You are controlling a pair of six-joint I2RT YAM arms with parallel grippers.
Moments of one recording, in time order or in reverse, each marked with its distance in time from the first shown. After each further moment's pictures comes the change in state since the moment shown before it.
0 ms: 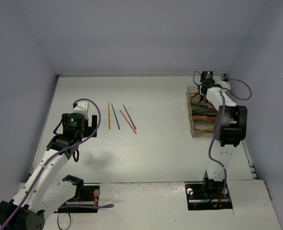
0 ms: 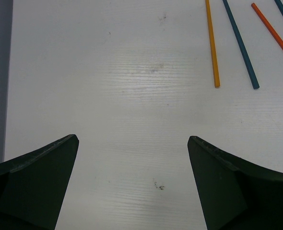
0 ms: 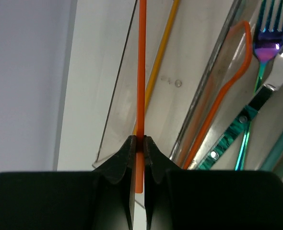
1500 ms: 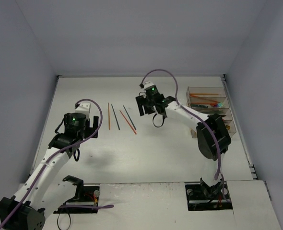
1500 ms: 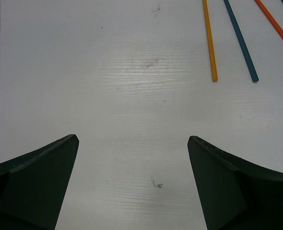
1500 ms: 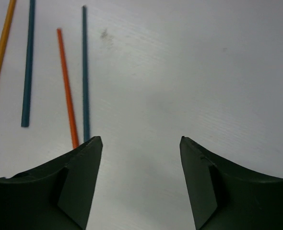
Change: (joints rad) left arm 0.000 0.036 0.000 0.001 0.025 0.007; right arm 0.657 -0.113 -0.106 0.014 -0.357 -1.068
